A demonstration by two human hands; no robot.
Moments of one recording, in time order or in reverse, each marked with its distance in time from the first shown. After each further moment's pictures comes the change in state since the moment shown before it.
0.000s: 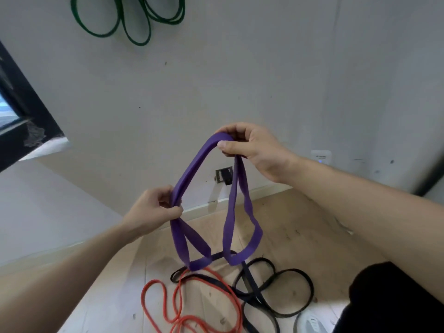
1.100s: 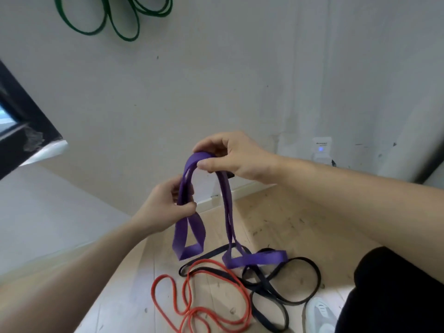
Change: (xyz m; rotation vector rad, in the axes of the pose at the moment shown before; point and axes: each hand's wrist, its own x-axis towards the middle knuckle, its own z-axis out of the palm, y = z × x) left_hand -0.002 0.020 0.014 0.071 0.010 0.208; right_hand -0.012 0.004 0.025 -0.231 -0.178 -0.045
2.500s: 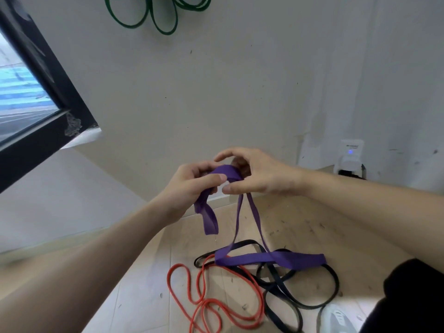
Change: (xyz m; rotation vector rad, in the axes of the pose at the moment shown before) left_hand -0.003 0.018 -0.012 -0.534 -0.066 -0.093; right_hand -0.002 0.023 0.020 -0.150 -0.194 -0.009
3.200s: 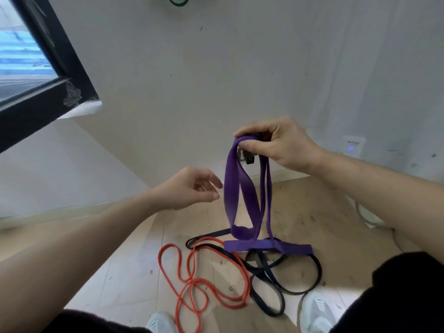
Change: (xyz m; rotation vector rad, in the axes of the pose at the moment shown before) left_hand -0.006 -0.047 -0.018 0.513 -0.188 0.015; right_hand -0.010 -0.004 -0.025 -0.068 0.268 -0.140
